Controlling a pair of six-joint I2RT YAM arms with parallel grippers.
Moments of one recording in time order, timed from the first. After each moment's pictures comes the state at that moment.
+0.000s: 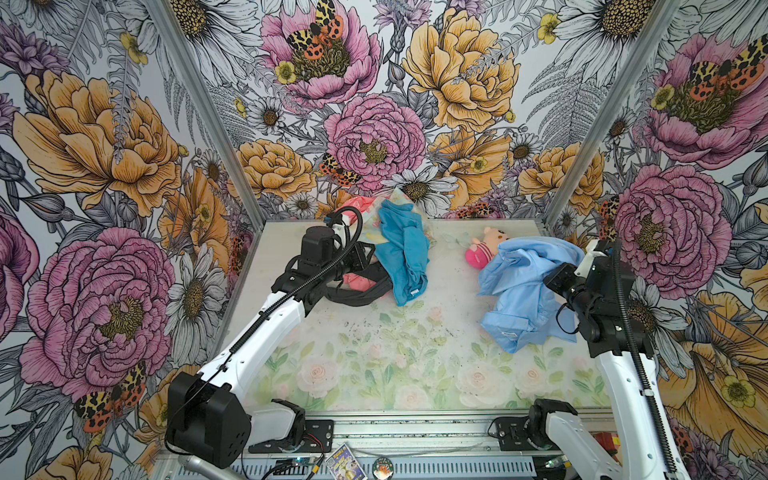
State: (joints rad) left arm -0.36 1.28 1.13 -0.24 0.25 -0.54; right arm -0.17 0.85 0.97 -0.59 -0.05 0.46
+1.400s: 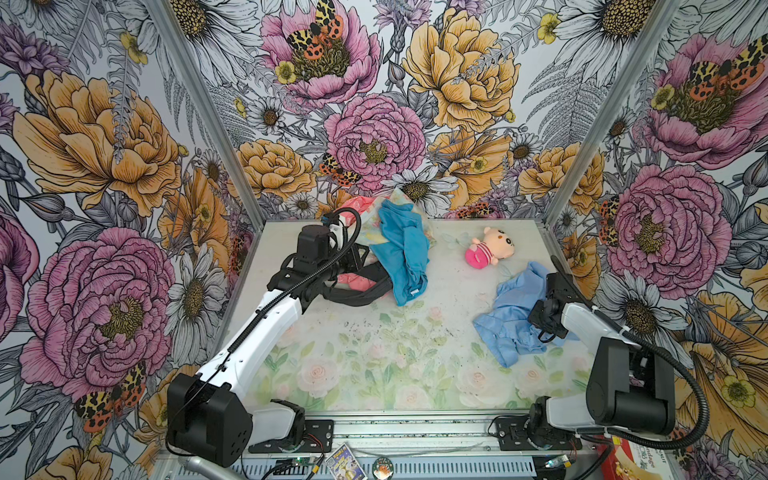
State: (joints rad) left arm -0.32 1.28 1.12 -0.31 0.25 -0.46; right arm -0.23 1.44 0.75 -0.53 0.16 0.40
